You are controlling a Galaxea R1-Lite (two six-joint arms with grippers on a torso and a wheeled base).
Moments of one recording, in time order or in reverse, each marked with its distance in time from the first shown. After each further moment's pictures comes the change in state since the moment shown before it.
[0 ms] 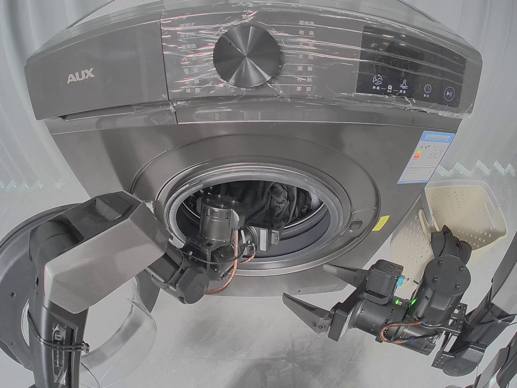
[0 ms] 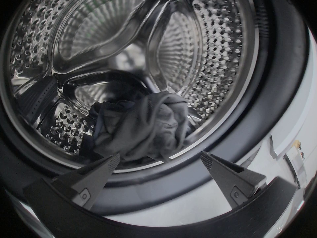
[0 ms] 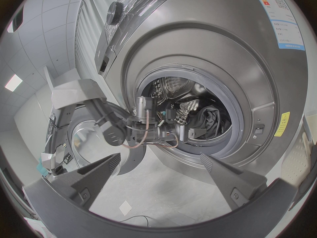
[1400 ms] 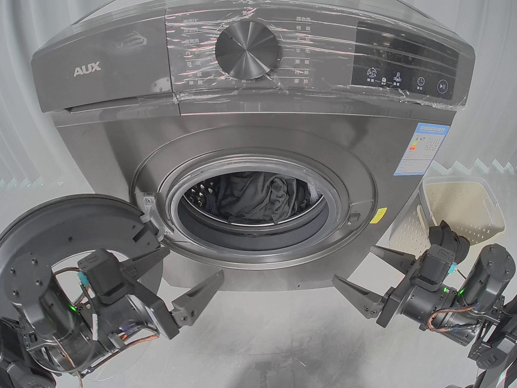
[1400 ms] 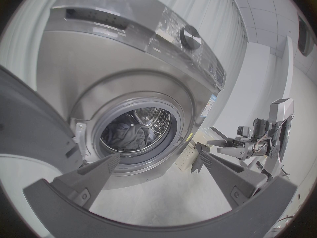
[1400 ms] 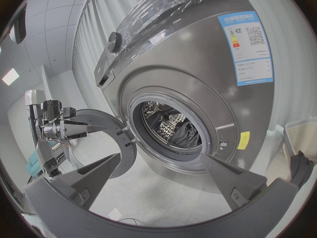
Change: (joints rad) left arm -0.186 -0.890 0.993 -0.304 0.029 -0.067; right arm -0.104 -0.200 0.136 -0.007 0.001 -0.056
